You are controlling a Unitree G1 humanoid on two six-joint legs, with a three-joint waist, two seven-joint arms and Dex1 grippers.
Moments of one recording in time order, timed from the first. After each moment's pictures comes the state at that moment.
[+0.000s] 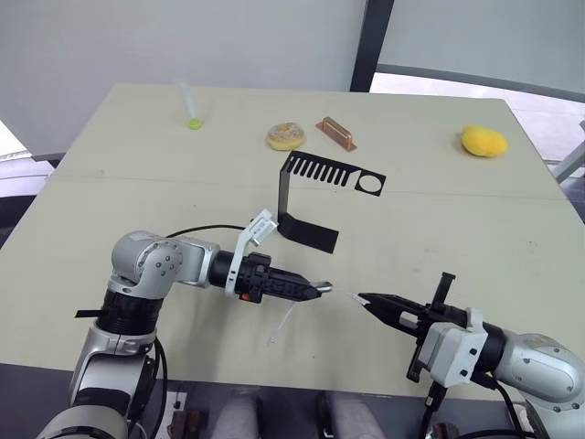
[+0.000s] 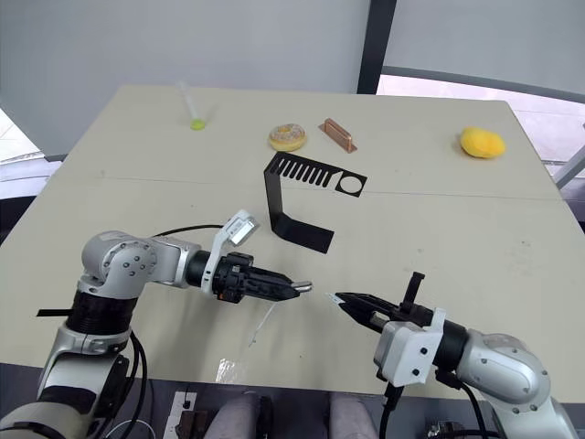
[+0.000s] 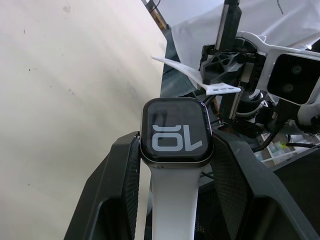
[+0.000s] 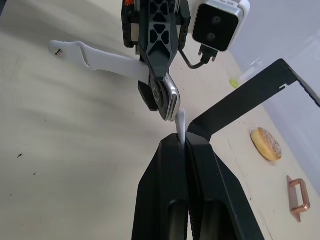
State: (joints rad) left arm -0.67 0.48 -0.07 -0.11 -0.88 1.48 -0.91; right arm 0.25 -0.67 -0.11 -0.70 0.06 -0.20 0.83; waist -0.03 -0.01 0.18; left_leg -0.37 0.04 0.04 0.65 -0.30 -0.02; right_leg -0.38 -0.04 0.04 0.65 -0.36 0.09
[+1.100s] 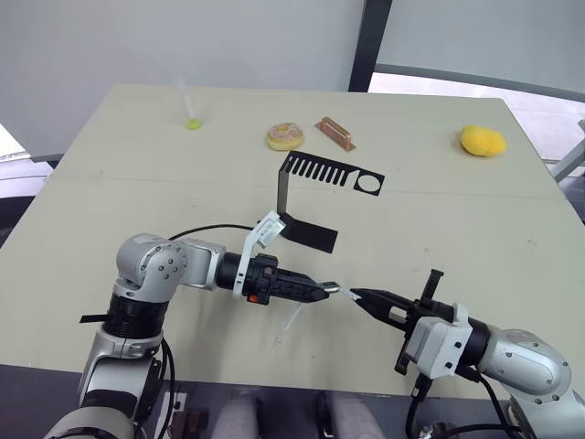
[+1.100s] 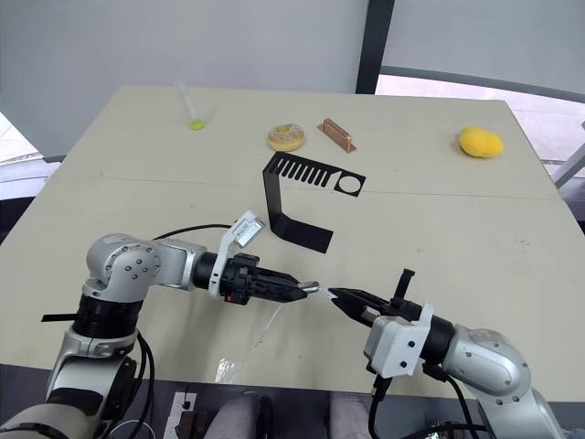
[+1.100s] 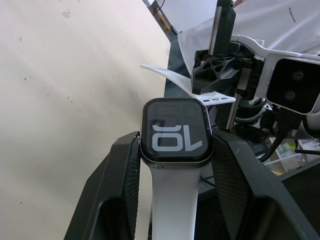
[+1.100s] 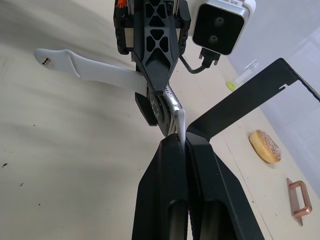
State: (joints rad) left arm -0.66 0.44 -0.06 -0.14 -0.90 1.48 -0.83; right arm 0.20 -0.65 -0.05 -0.65 0.03 -0.22 0.78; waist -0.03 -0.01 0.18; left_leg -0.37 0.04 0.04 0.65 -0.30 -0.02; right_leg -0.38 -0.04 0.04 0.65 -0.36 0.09
